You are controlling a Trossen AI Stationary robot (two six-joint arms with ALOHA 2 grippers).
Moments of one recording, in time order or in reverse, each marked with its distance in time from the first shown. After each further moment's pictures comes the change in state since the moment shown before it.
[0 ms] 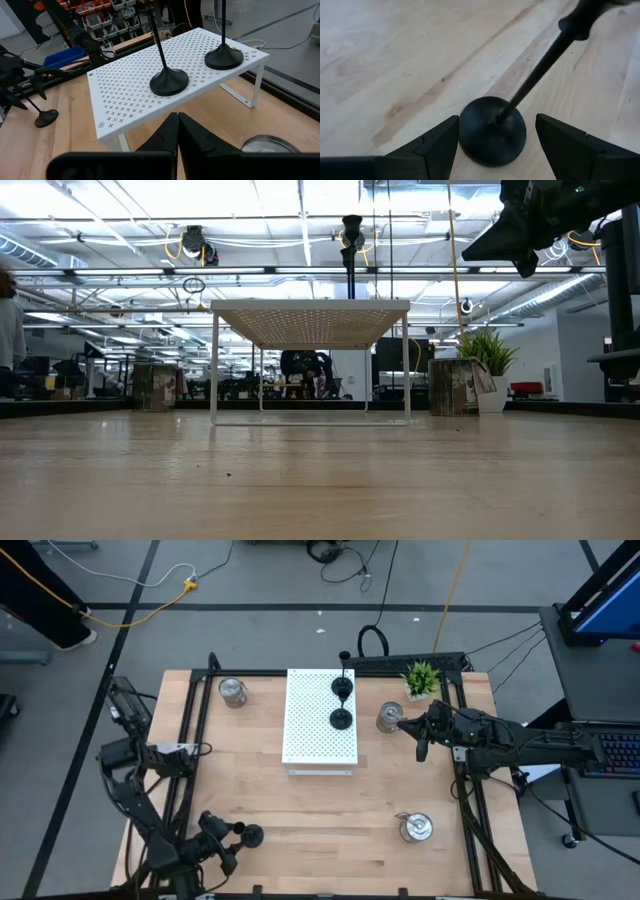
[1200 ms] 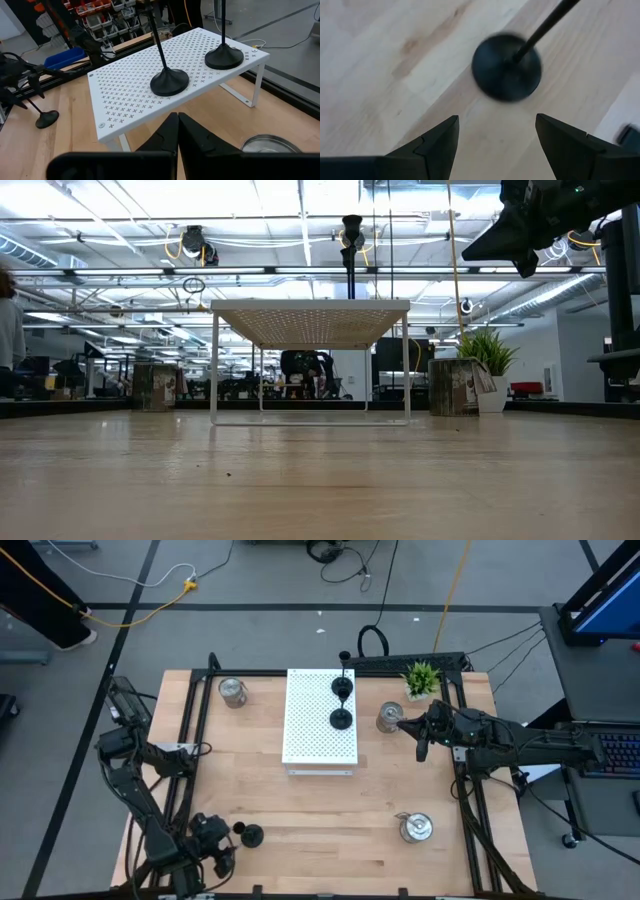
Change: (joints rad) left arm 0.040 -0.101 0.021 -0.019 0.379 0.094; right arm 0.000 0.000 0.000 0.001 0.000 0.008
